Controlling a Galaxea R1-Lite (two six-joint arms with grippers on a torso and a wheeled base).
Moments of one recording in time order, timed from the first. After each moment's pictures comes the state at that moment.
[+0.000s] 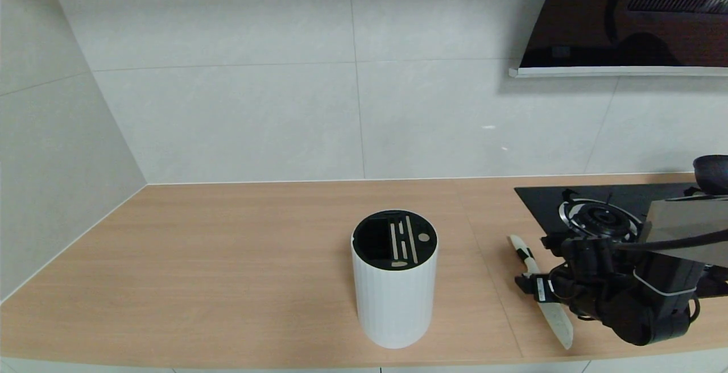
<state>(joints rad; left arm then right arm) 0.00 0.00 0.00 0.00 0.02 0.01 0.14 2.34 -0.63 -1.05 -0.12 0.06</state>
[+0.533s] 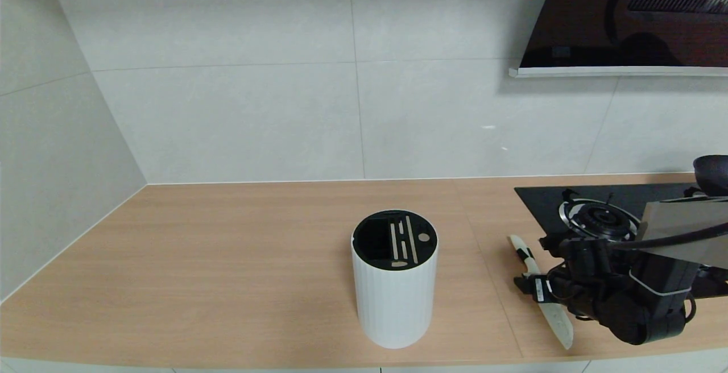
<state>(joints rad) 0.00 0.00 0.00 0.00 0.02 0.01 0.14 2.36 -0.65 -1.05 -0.12 0.05</state>
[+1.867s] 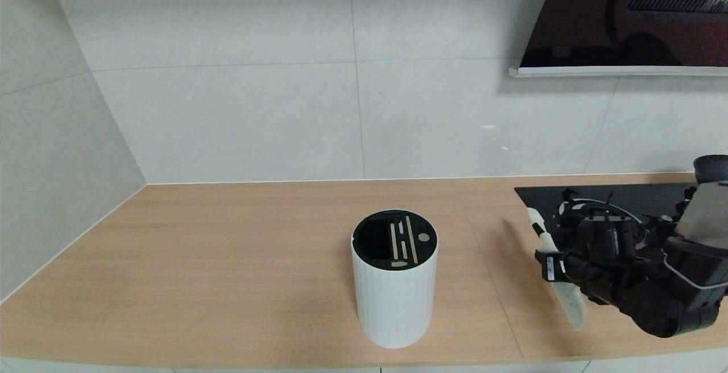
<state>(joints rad) 0.00 0.00 0.00 0.00 0.02 0.02 0.14 2.15 -0.60 -1.04 -0.15 0.05</state>
